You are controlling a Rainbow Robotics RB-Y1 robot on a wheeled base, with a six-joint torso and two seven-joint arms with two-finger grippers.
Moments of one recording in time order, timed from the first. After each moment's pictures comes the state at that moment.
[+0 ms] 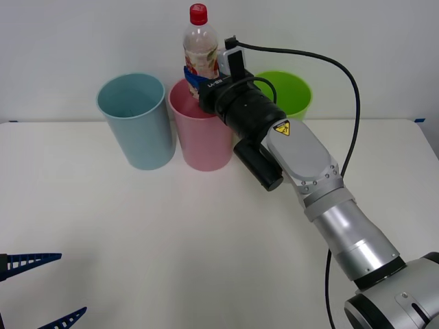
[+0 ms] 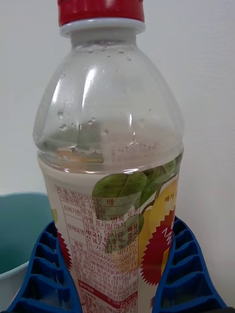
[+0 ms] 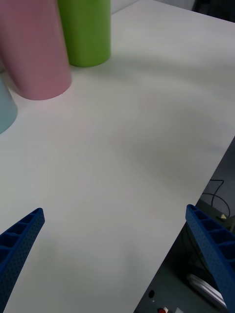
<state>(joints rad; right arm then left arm) -0.70 -0.09 0.28 -1.22 1.58 -0.14 -0.24 0.69 0.53 0.50 -2.21 -1.38 -1.21 0.23</state>
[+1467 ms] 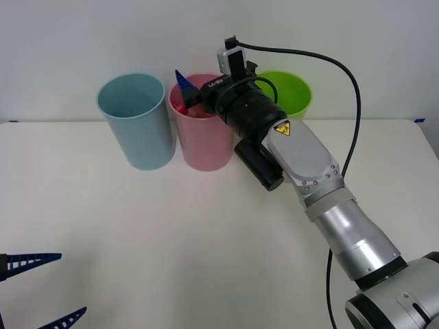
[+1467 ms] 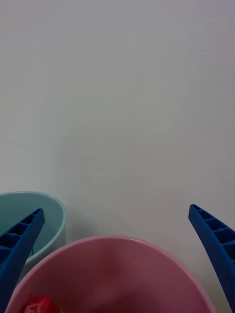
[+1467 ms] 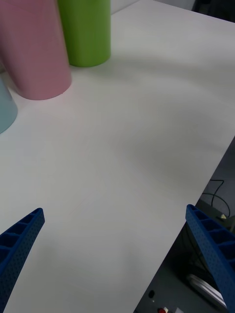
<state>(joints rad) -0.70 -0.10 0.28 -1.22 1.58 -0.13 -0.23 0.69 0.53 0.50 -2.21 -1.38 -1.21 0.23</state>
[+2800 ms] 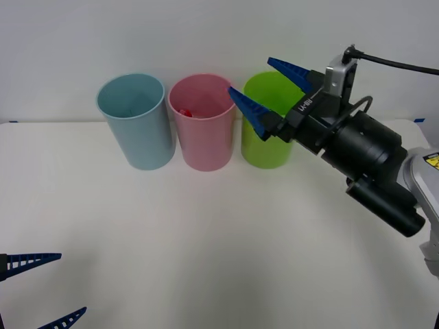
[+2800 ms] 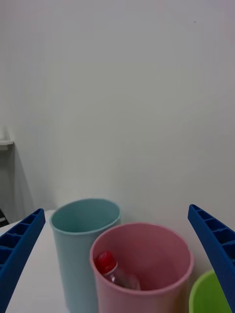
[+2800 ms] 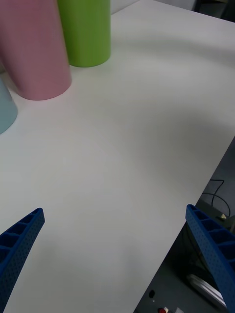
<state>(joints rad) -0.25 -0.45 0.12 -1.86 1.23 -0.56 -0.27 0.69 0.53 0.50 -2.21 -1.38 -1.21 0.23</state>
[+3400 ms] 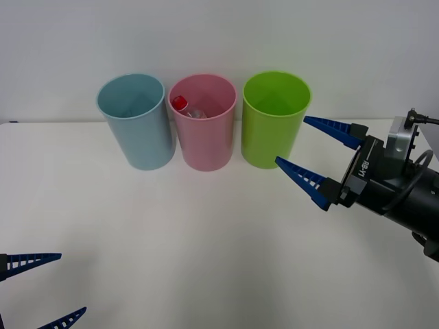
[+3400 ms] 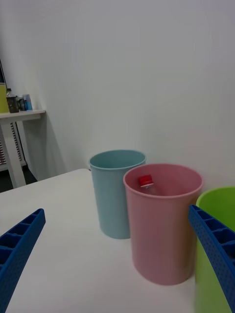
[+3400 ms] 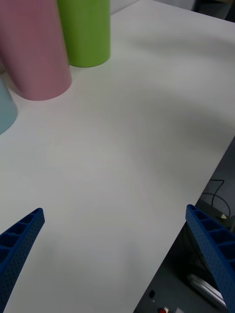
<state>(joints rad) 0.04 -0.44 -0.14 -1.96 1.19 -0.97 -0.26 0.69 0.53 0.50 -2.21 -1.38 -1.21 0.23</state>
